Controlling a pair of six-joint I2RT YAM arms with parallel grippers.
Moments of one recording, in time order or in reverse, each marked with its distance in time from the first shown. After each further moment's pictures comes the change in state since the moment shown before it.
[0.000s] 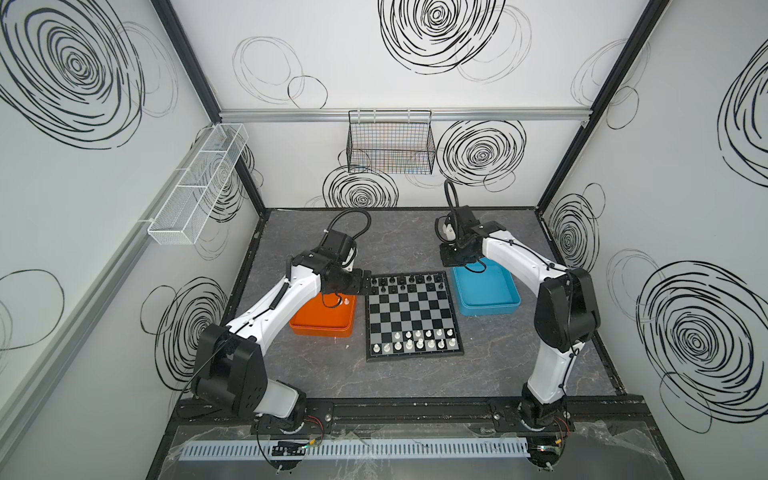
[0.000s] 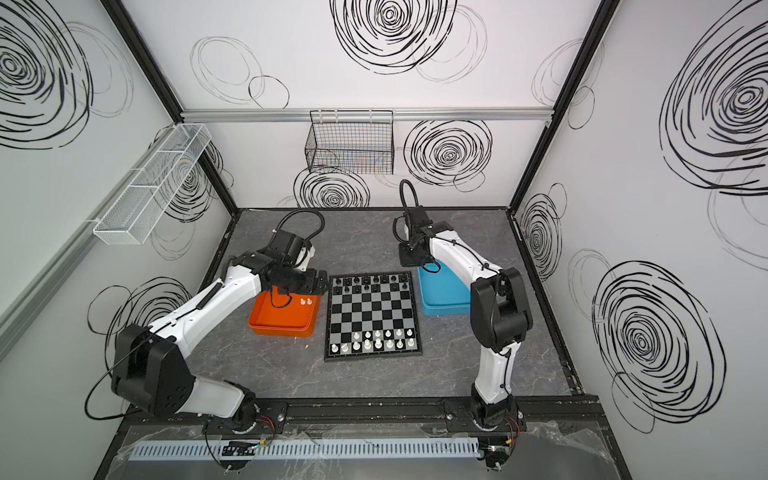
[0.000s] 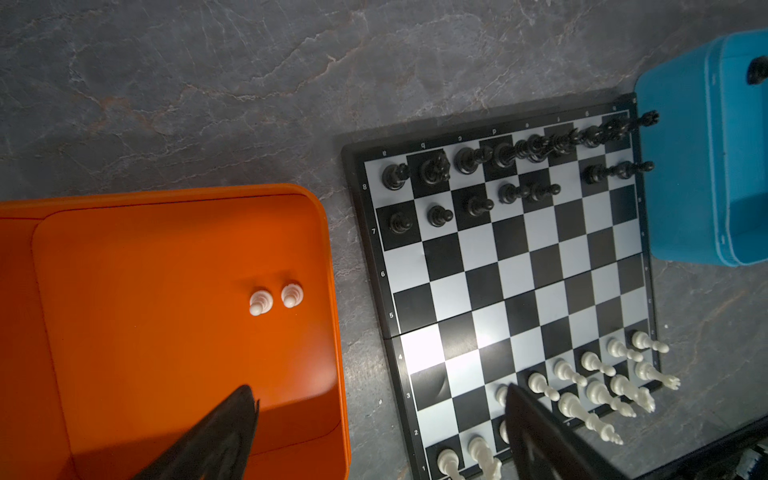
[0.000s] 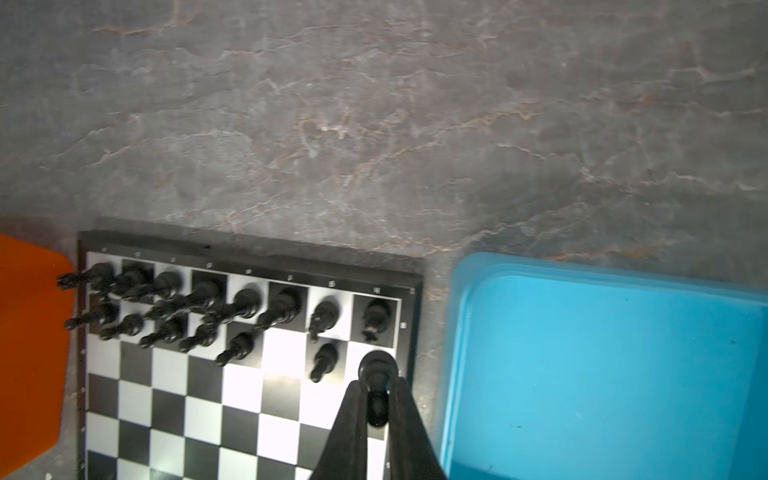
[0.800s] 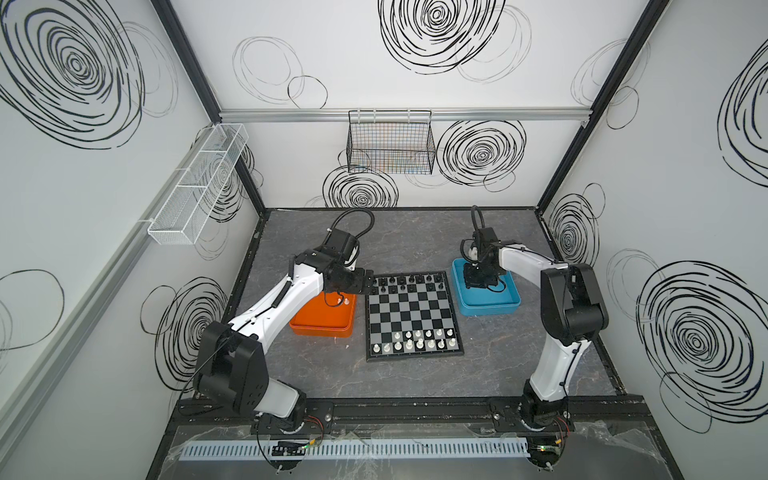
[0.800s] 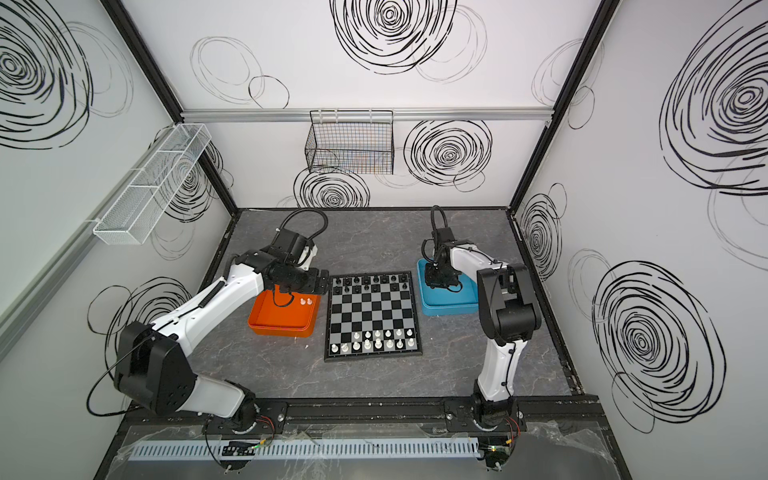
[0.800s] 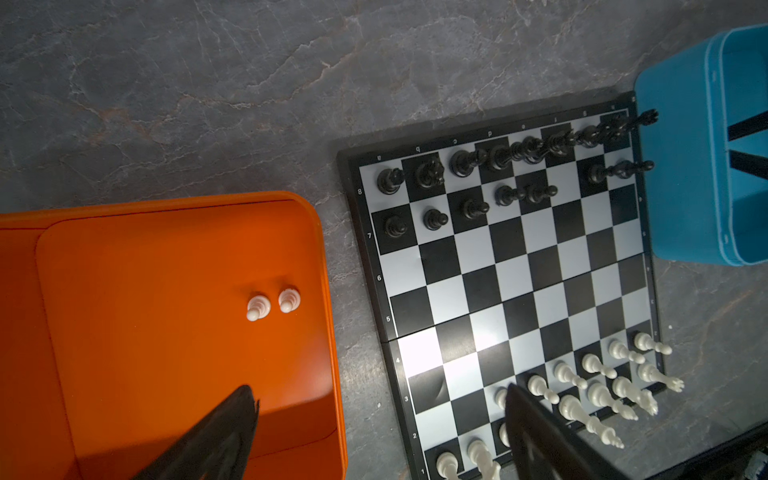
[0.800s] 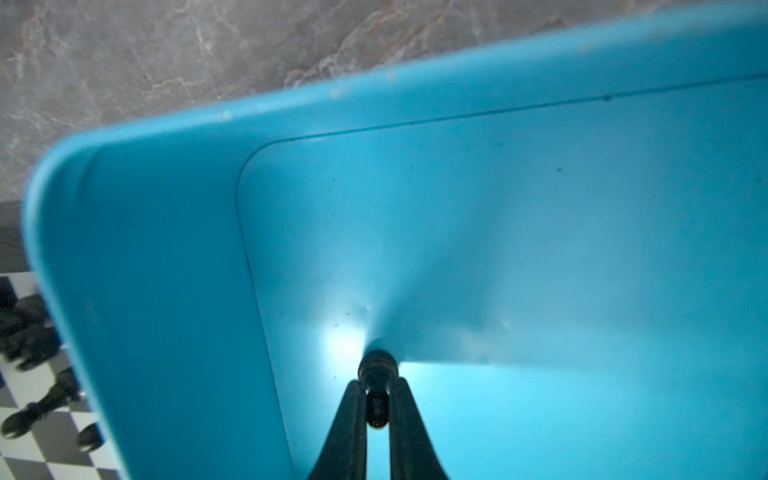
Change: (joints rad) left arm -0.022 0.022 0.027 -0.006 -0.015 0.000; right arm -0.230 0.016 -0.292 0.106 -0.045 -0.008
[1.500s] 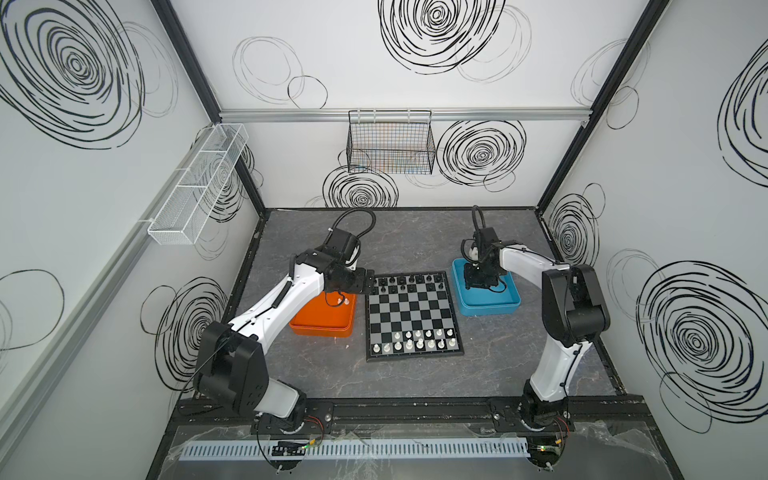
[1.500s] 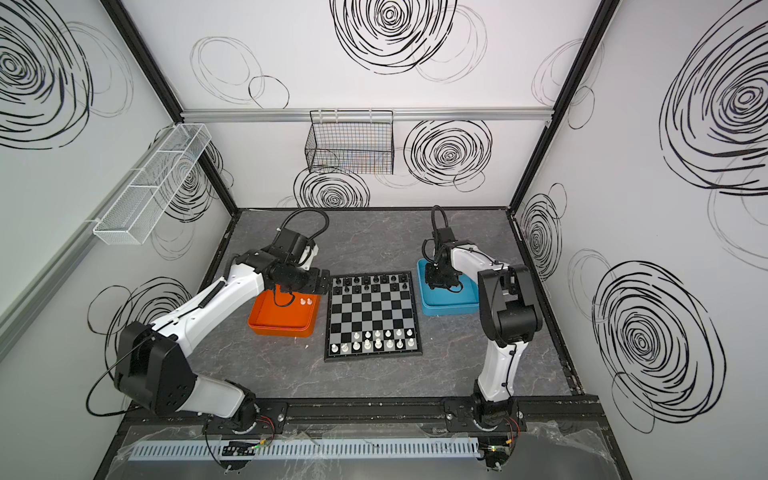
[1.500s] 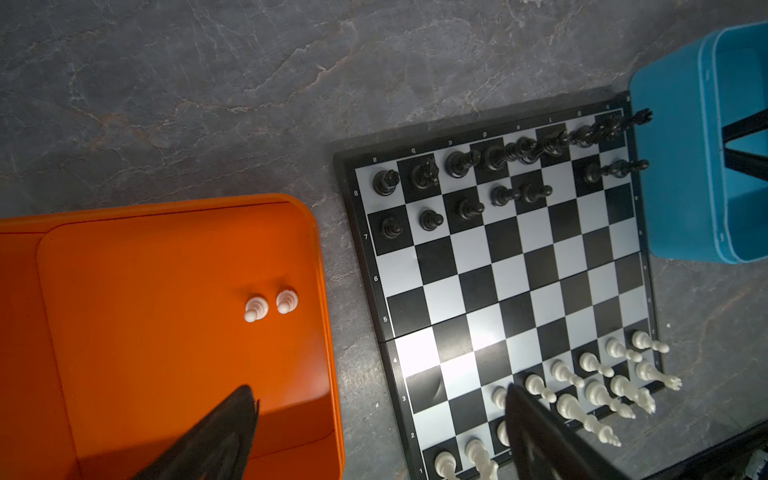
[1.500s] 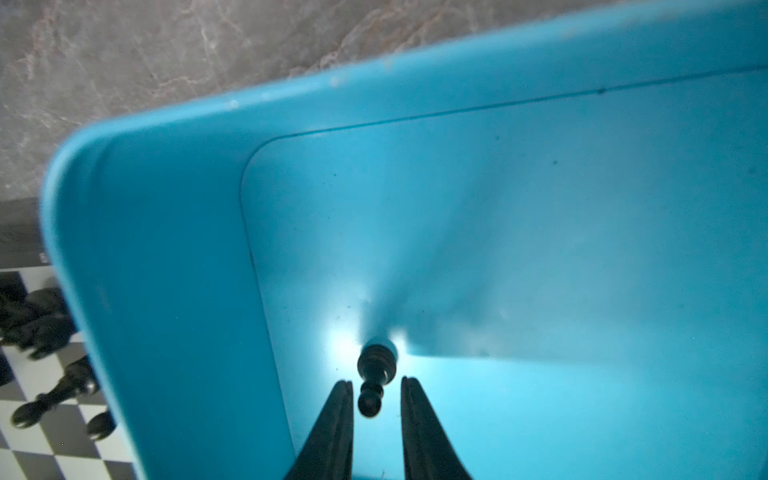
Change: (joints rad) left arm -0.006 0.000 0.006 -0.005 -0.008 0.000; right arm -0.003 -0.010 -0.010 0.001 -0.007 0.007
